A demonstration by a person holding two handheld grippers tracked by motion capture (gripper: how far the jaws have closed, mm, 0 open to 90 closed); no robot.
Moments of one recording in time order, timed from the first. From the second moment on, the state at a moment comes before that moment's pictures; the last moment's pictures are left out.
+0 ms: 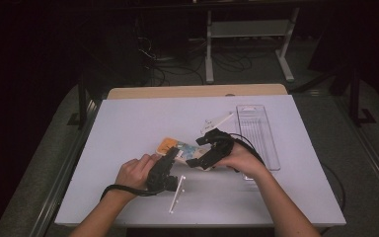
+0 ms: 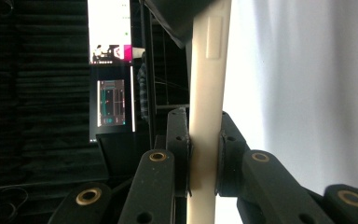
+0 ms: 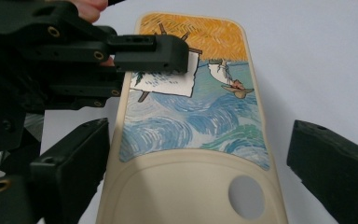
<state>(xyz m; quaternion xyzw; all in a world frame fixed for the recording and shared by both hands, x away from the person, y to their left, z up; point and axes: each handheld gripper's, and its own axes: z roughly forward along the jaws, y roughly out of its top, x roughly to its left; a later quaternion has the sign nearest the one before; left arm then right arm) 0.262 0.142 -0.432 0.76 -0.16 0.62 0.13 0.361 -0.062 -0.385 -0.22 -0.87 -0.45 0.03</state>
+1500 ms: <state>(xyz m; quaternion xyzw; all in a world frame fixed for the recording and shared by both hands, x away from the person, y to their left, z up) 0.278 0.181 -0.421 0.77 -0.10 0.62 0.10 0.351 -0.109 -0.383 -0.26 -0.84 -0.47 -0.05</state>
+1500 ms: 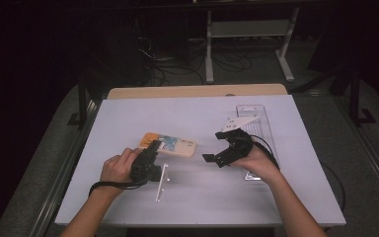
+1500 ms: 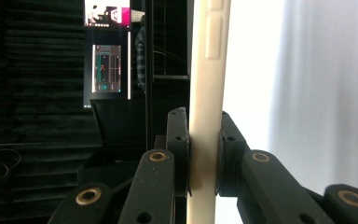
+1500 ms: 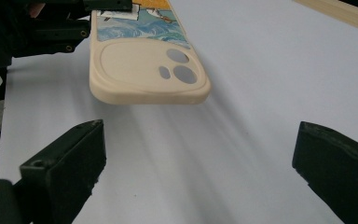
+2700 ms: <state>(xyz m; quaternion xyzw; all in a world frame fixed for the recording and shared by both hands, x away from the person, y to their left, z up) 0.286 0.189 -0.409 0.80 -0.01 0.58 0.17 0.350 -0.107 -0.383 -0.26 -0.85 -0.46 -0.05</state>
